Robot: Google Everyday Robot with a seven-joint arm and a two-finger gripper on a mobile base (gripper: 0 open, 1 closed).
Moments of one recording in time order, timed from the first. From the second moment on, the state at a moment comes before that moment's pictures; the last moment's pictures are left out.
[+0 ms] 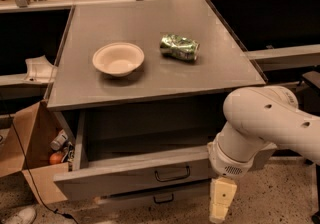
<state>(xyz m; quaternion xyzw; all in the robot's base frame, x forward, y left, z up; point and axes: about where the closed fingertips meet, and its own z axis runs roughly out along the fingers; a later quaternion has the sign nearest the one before) 0.365 -0.144 0.677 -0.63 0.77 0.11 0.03</state>
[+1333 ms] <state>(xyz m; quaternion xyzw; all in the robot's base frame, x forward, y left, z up) 0.309 -0.185 0.725 -0.63 0.76 0.14 0.02</state>
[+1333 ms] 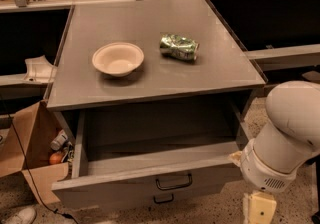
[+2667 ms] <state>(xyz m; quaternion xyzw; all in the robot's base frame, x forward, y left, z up) 0.341 -0.159 0.713 -0.66 0.75 0.07 0.01</state>
